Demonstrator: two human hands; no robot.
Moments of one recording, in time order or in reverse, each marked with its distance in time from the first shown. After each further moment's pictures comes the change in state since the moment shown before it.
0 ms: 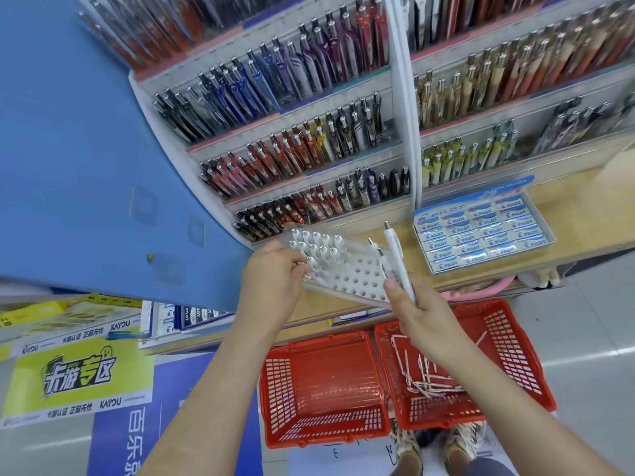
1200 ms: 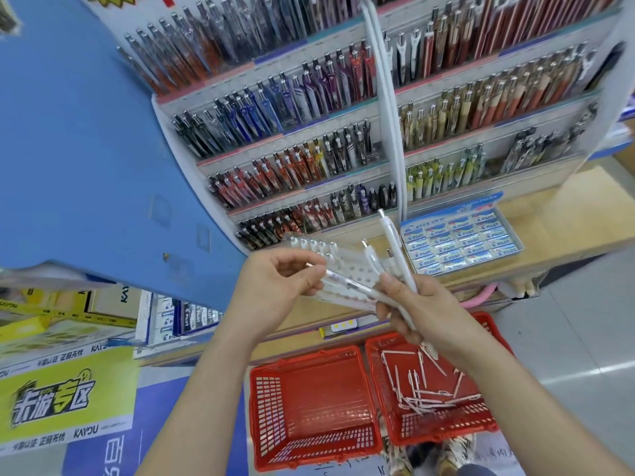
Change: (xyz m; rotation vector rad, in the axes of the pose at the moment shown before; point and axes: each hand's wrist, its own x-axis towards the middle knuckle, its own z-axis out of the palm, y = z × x) left_hand -0.031 0.031 -0.059 -0.903 -0.205 -0.176; right_hand -0.027 -0.061 -0.020 0.295 -0.145 0.153
